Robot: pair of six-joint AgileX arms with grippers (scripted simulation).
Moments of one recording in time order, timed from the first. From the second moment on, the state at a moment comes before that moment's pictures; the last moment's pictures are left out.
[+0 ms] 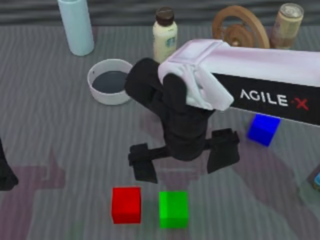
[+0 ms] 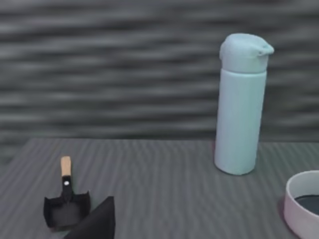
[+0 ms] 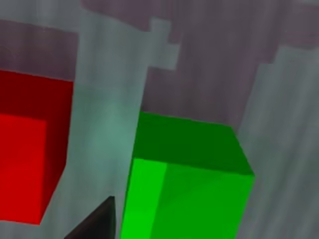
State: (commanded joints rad) left arm 0.02 0.00 0.00 0.00 0.00 0.00; right arm 0.83 2.08 1.61 -1.11 0.01 0.65
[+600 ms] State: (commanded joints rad) left arm 0.02 0.00 0.00 0.00 0.00 0.00; right arm 0.48 2.19 1.70 -1.15 0.00 -0.30
